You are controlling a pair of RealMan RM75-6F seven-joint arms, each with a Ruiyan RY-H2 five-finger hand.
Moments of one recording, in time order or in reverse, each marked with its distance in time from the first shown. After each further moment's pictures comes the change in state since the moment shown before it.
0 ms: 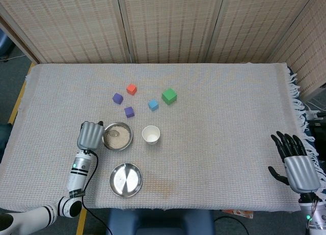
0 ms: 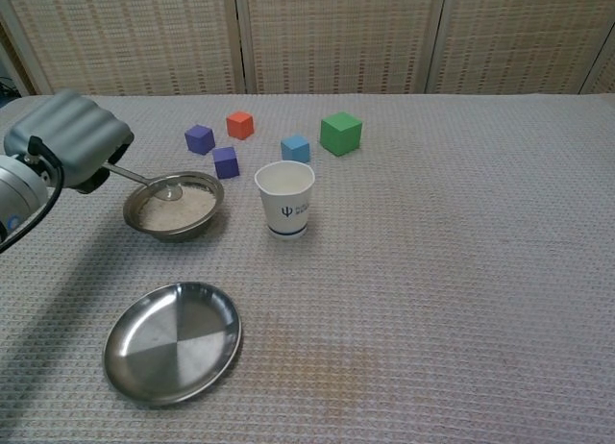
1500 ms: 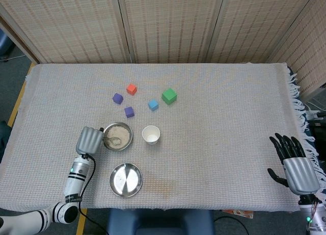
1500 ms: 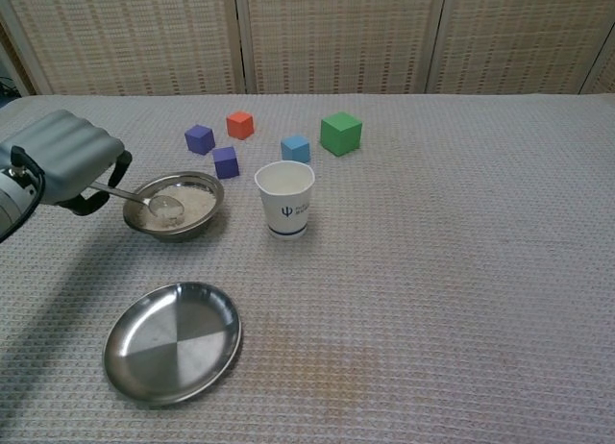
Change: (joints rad) left arm 0.027 0.079 0.022 -0.160 -0.061 -0.048 -0.083; right arm -0.004 0.007 -0.011 -0.012 -0.011 -0.009 -0.003
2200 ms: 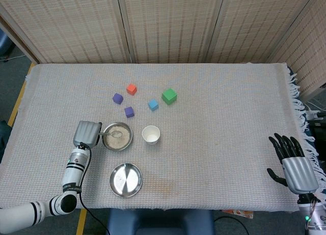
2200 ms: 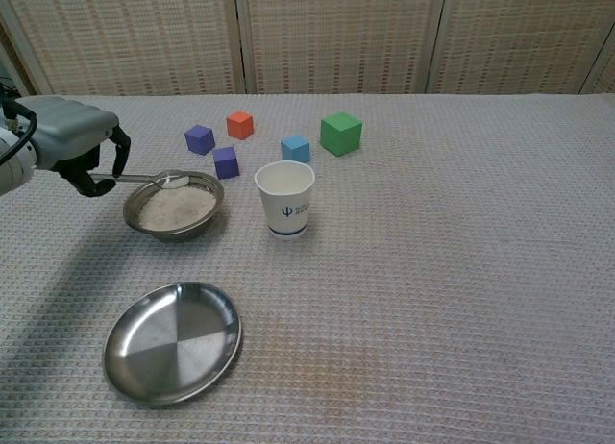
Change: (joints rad) left arm -0.082 0.129 -0.101 -0.206 -0.322 -0.114 -0.044; right arm 0.005 -0.004 0.002 0.002 0.013 -0.015 -0.011
